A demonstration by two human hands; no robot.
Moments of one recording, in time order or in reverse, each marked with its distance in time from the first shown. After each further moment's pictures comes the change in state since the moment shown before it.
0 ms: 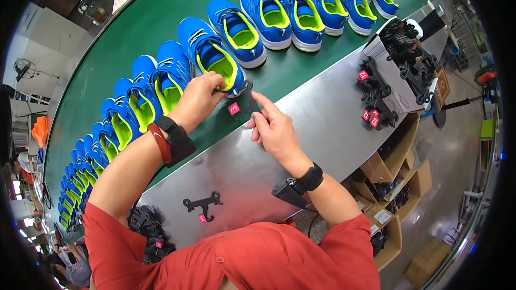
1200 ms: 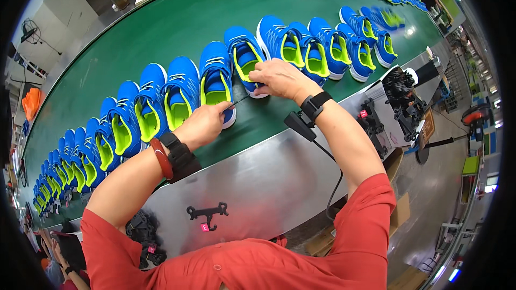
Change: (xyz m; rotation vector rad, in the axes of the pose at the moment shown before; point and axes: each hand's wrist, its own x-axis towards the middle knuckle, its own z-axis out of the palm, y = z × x) left_hand -0.013 0.001 -0.015 -0.061 -0.193 -0.290; right_hand 0.176 -0.083 -0.035 -1.420 -0.574 -0.870
